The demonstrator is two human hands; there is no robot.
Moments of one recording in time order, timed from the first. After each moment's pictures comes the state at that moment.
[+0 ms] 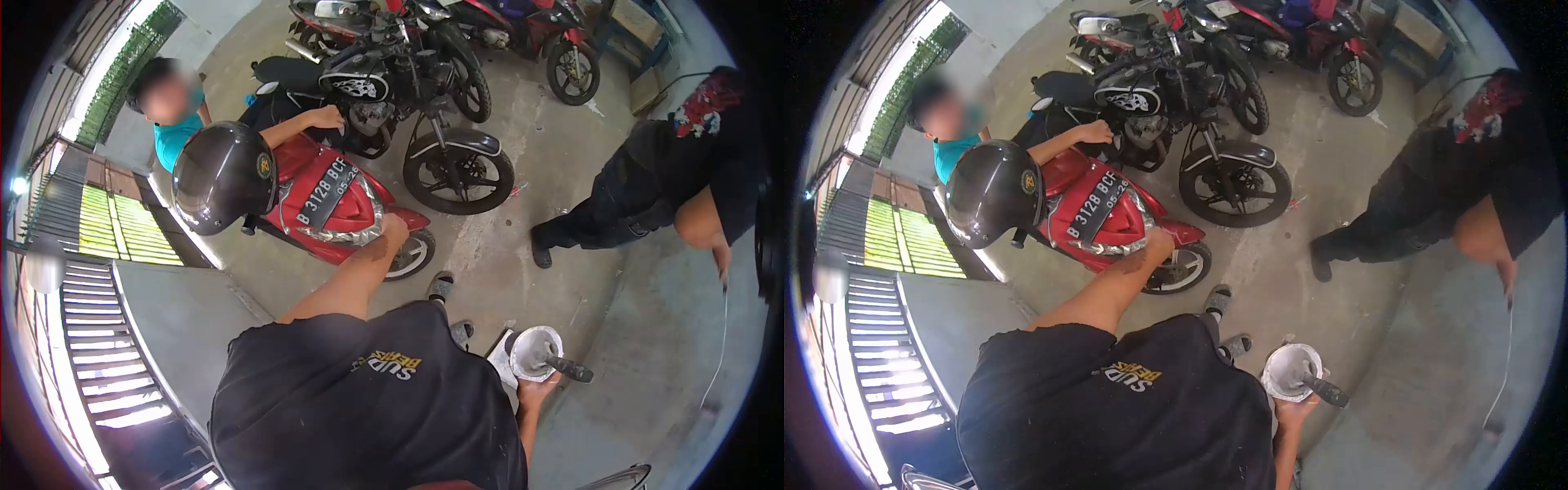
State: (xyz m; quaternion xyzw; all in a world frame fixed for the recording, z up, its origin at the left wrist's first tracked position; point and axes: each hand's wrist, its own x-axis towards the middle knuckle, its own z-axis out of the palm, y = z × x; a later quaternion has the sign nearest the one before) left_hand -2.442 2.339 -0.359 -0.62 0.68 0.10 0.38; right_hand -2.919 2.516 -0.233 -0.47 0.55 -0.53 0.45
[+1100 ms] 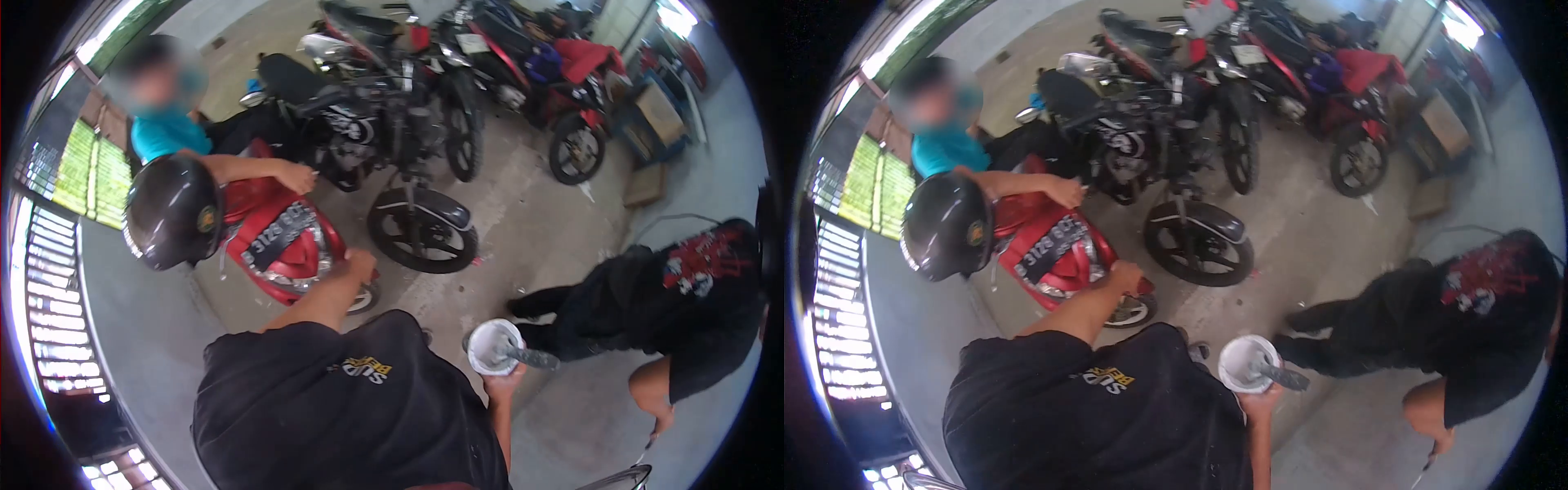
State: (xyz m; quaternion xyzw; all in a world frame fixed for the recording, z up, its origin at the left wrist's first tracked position) left_hand -2.445 2.205 -0.314 -0.73 0.57 0.27 0.26; right_hand -2.868 2.200 -0.187 -0.57 0.43 -0.45 0.53
